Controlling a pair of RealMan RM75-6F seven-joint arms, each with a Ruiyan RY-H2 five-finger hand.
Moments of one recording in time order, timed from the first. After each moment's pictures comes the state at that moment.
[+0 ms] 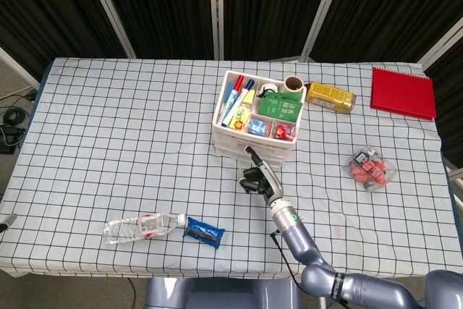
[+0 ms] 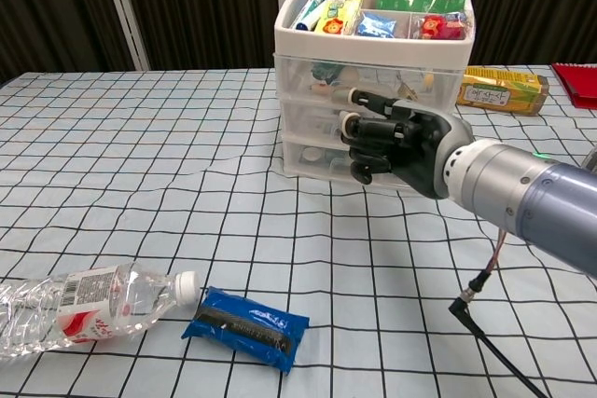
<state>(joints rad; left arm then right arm) 0.01 -1.01 -0.07 -1.67 1.49 1.62 -0.02 0.56 -1.77 0.41 -1.62 -1.00 0.86 0.65</state>
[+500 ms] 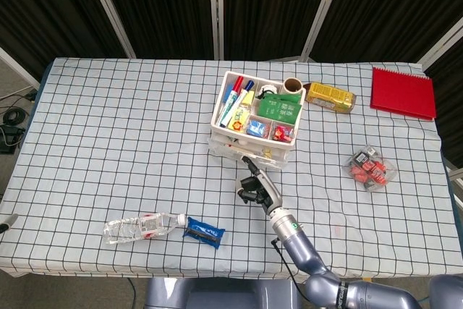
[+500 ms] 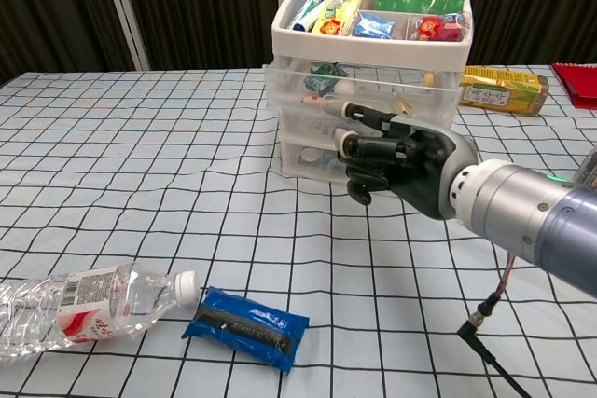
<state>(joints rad) 0.01 -1.01 -0.07 -1.67 1.50 1.62 -0.02 0.52 -1.76 0.36 -1.67 -1.08 0.87 0.67</state>
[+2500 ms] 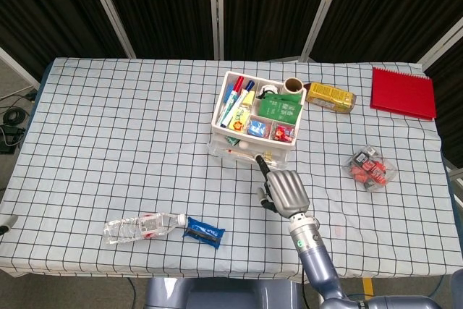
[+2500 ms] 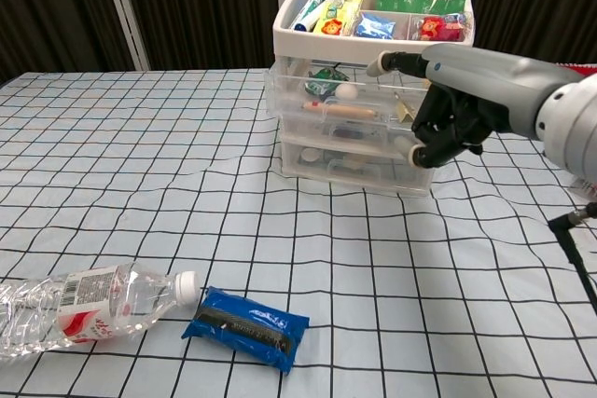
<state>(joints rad) 0.02 -1.01 -0.06 -1.68 1.51 1.64 0.00 0.59 -1.60 0.28 -2.05 -0.89 1.31 -0.77</state>
